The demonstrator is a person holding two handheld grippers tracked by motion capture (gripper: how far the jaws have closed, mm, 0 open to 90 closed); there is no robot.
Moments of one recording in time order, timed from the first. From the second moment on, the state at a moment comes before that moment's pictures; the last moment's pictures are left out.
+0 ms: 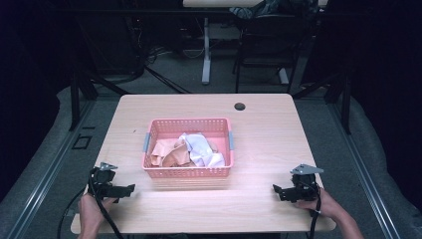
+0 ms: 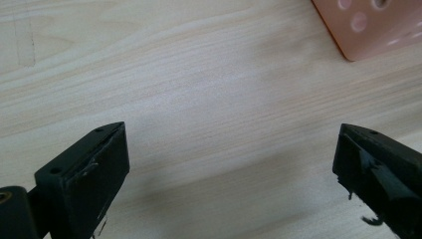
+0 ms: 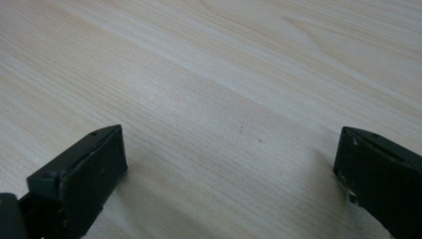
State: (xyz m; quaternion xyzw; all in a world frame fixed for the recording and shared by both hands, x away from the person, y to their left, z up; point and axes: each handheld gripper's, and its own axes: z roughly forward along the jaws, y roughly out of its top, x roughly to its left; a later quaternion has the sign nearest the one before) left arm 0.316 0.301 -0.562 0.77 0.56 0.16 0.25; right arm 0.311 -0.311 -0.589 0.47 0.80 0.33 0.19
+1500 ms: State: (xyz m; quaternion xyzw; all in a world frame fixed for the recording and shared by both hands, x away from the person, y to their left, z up) left arm 0.315 0.310 -0.516 0.78 0.53 0.14 0.30; right arm 0.311 -0.311 -0.589 0.47 0.80 0.33 0.20
